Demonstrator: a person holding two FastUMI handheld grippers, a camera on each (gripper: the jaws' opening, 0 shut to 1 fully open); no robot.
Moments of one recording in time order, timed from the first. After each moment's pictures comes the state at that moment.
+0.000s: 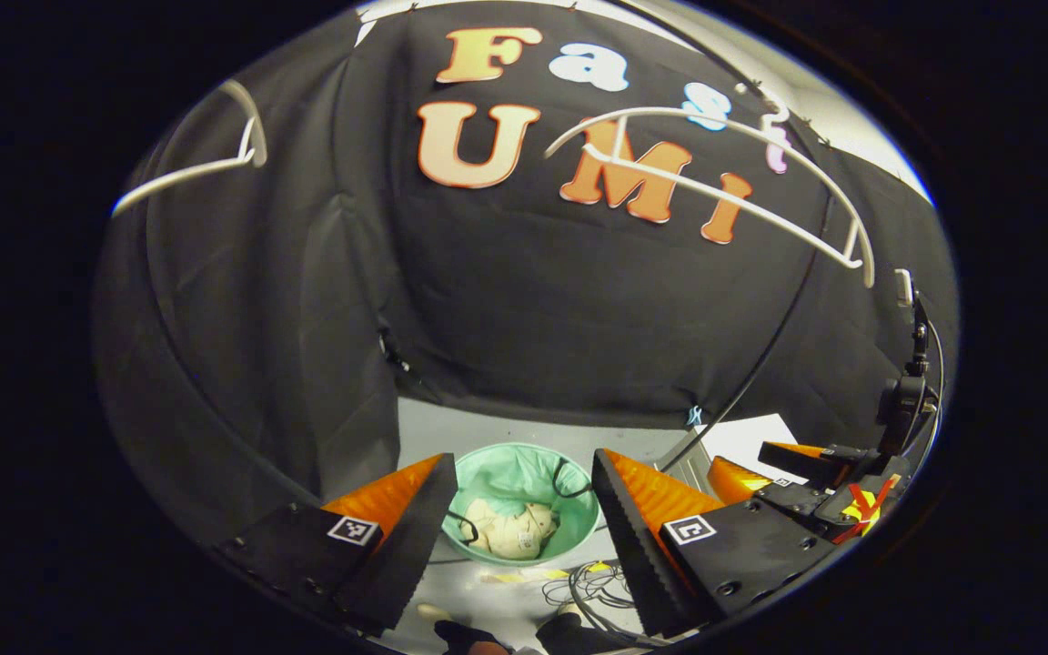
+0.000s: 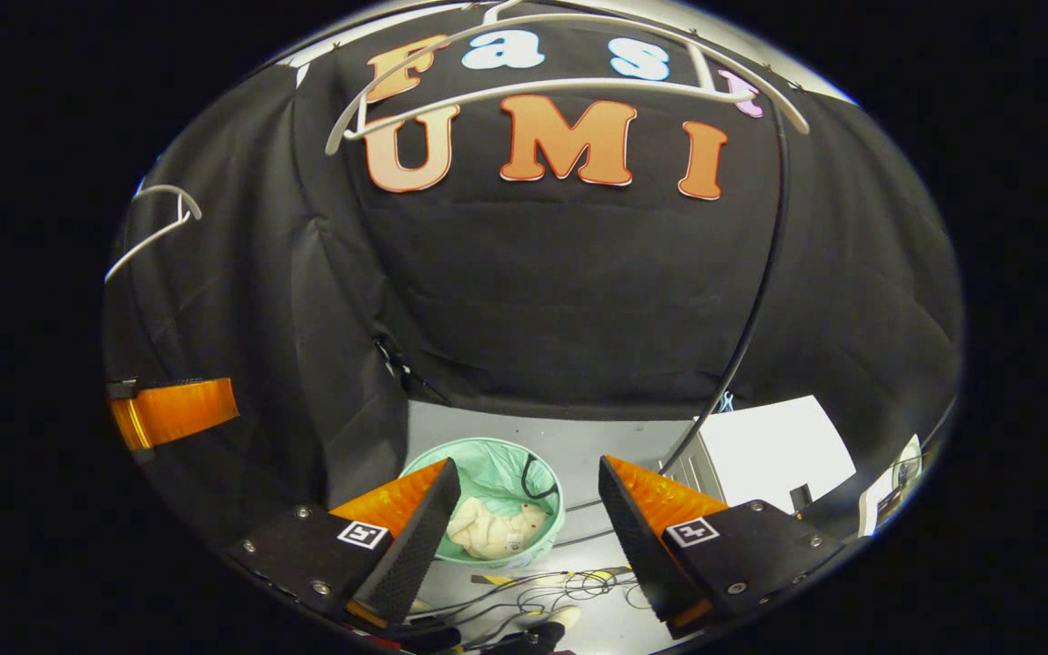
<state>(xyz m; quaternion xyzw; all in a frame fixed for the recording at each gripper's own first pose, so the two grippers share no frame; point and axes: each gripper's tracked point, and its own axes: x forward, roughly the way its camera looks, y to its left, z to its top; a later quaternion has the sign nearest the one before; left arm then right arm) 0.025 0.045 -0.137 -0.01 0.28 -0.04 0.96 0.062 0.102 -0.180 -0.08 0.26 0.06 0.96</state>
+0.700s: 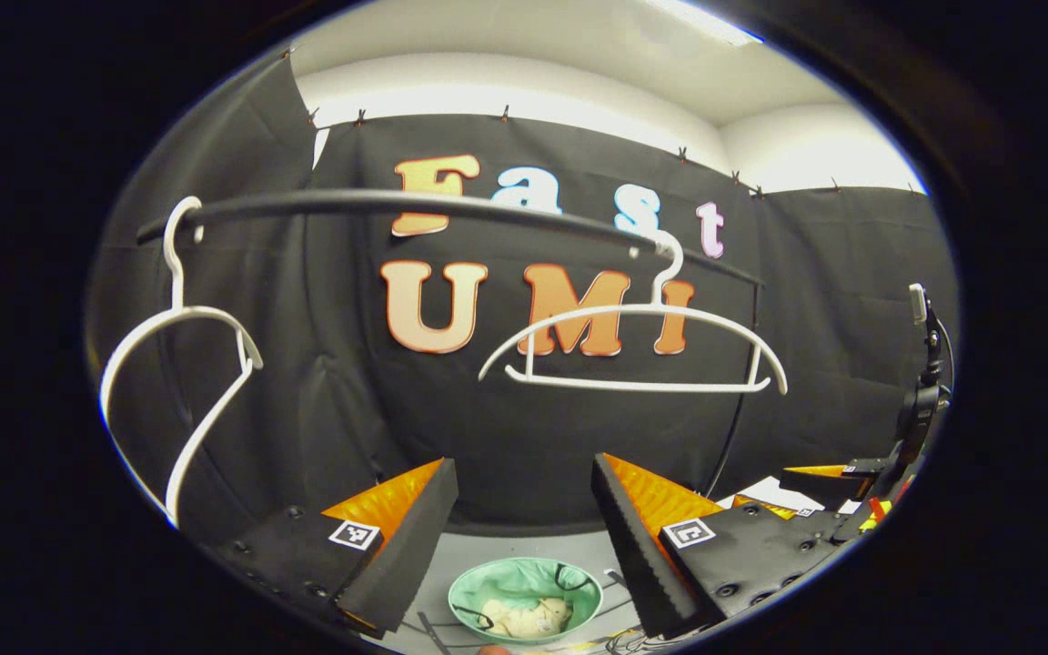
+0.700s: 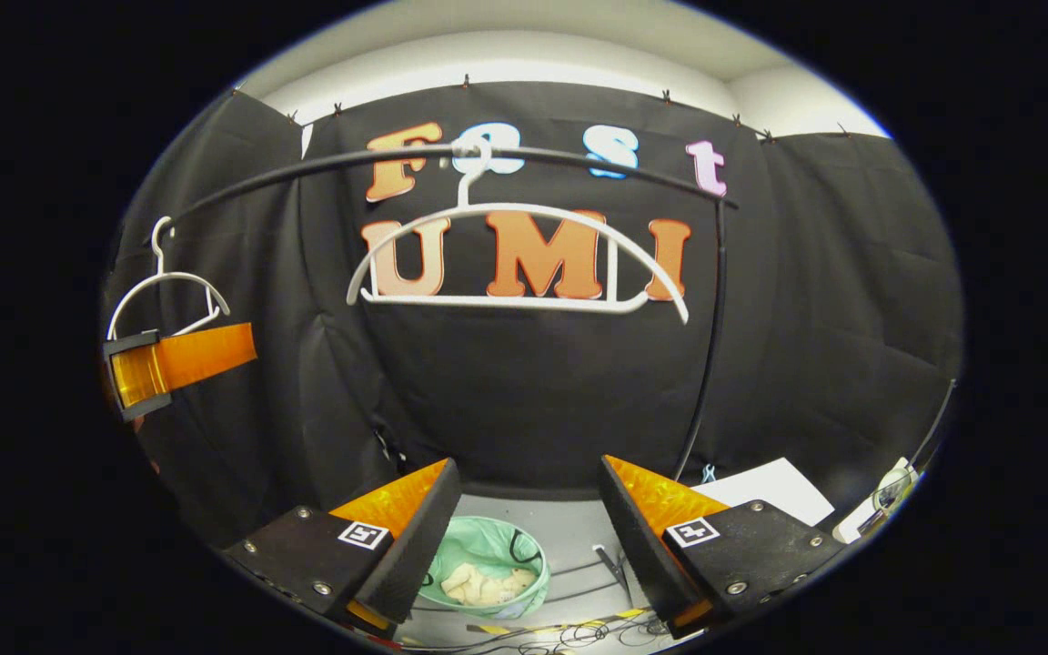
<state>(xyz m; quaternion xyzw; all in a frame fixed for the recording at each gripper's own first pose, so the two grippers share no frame) 0.017 0.001 0.043 0.04 0.05 -0.08 0.99 0.025 0.087 -0.019 -0.08 0.09 0.06 0.99</state>
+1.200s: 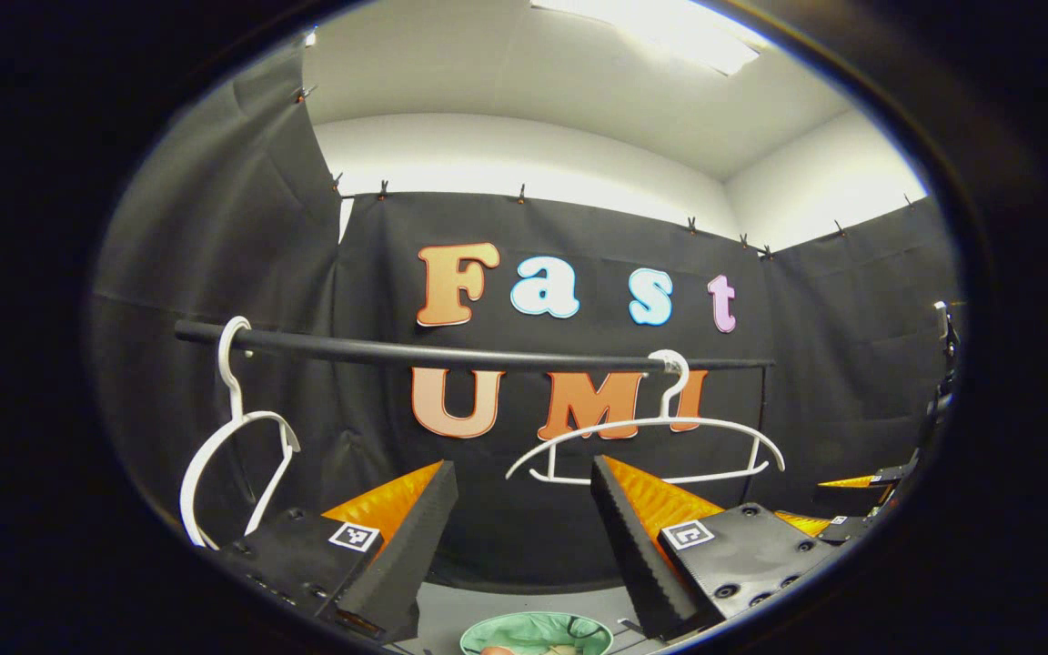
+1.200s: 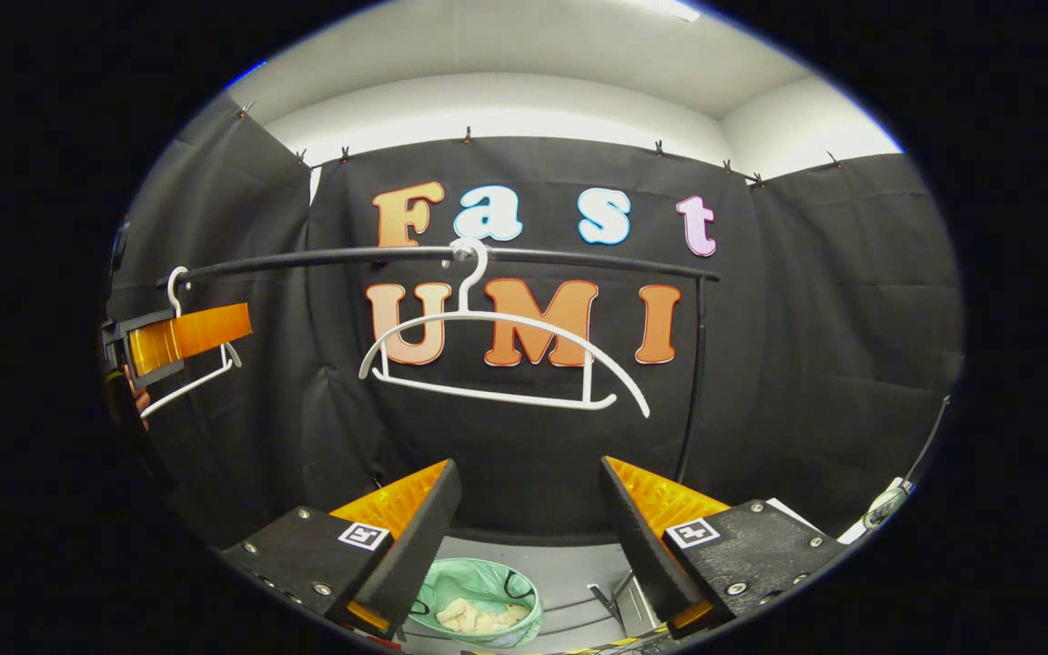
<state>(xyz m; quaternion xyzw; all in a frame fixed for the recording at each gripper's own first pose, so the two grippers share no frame) 0.004 0.011 0.130 0.04 -0.07 -0.05 1.00 -0.013 0.077 0.058 -0.08 0.01 0.06 0.99</state>
